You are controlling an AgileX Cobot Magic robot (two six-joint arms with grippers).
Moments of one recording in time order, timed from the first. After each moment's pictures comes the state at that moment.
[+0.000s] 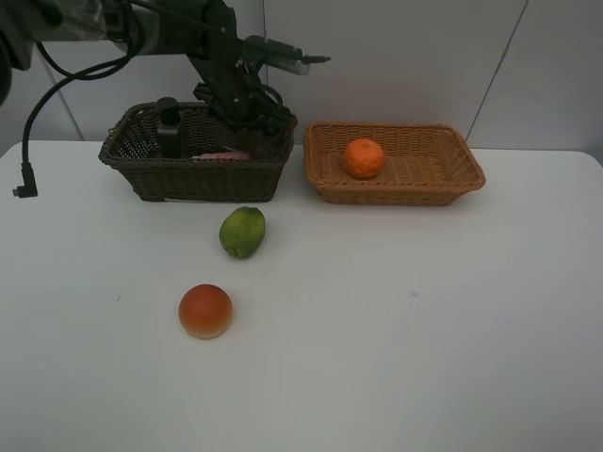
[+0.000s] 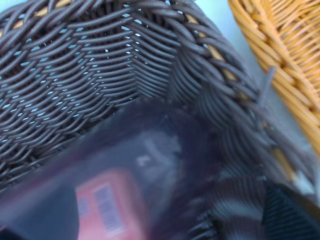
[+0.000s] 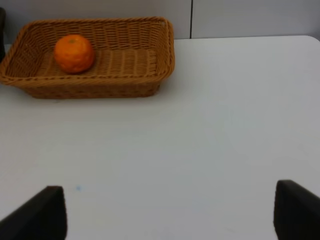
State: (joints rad) left arm -0.45 2.31 -1.93 0.07 0.63 -0.01; right arm -0.01 0.00 -0.52 -0.03 1.06 0.04
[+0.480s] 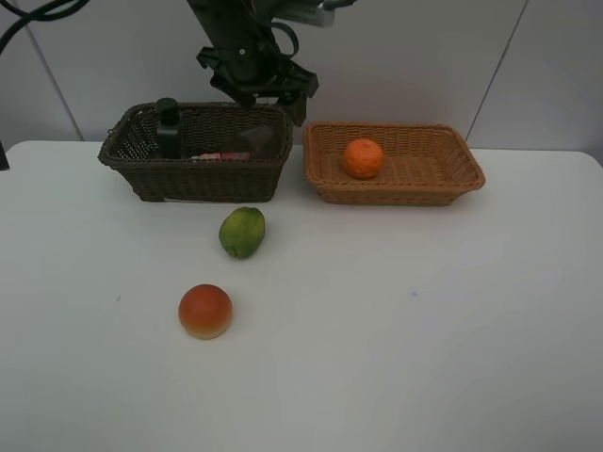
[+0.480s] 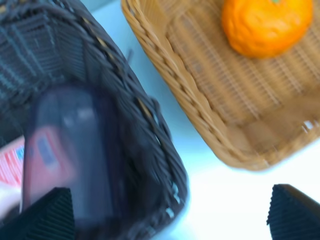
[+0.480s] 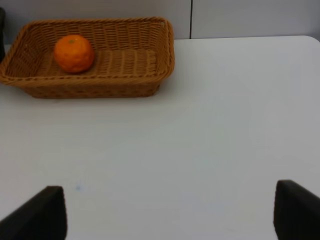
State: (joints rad) left arm -0.52 2.15 -1.93 0.01 0.87 -0.02; right arm -0.01 0.00 -0.52 -0.03 1.06 0.04
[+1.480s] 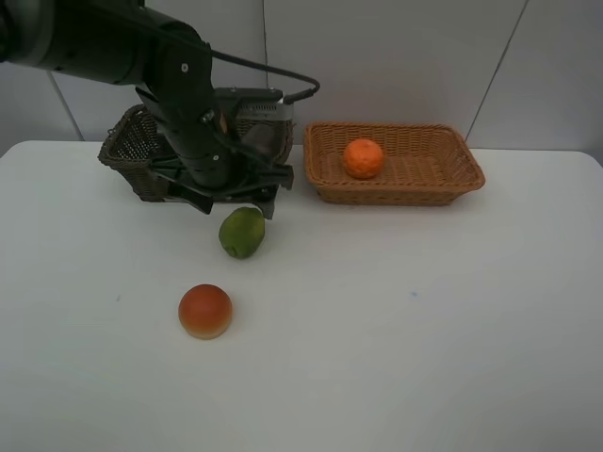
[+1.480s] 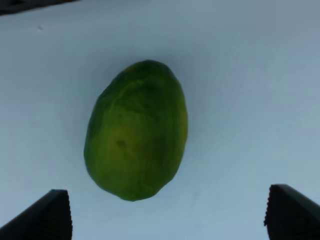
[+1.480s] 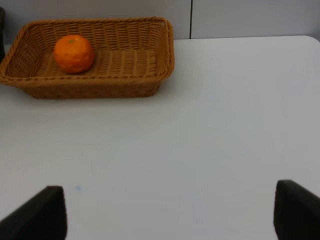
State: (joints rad) left arm -0.61 1.89 -1.24 0.13 0.59 -0.54; right arm -0.01 0.00 -0.52 -0.03 1.06 0.04
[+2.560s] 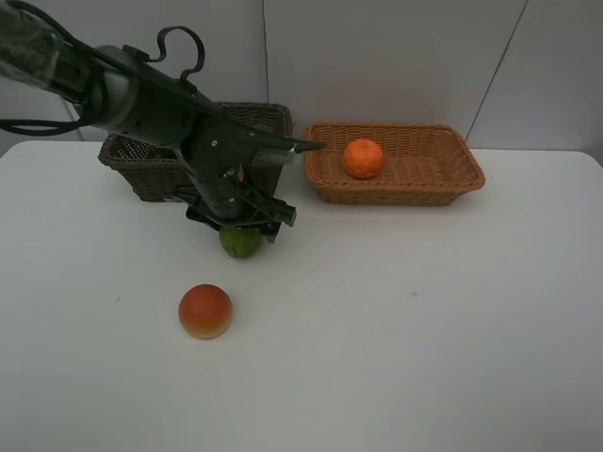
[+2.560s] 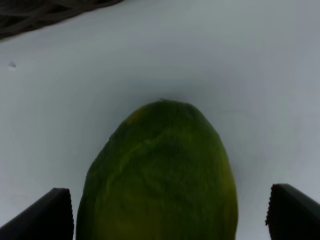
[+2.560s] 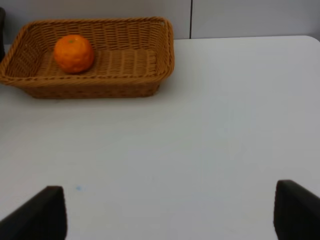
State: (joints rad) left arm -0.61 2.08 -1.23 0.27 0.40 -0.56; right arm -0.01 0.00 -0.52 -0.03 1.06 0.04
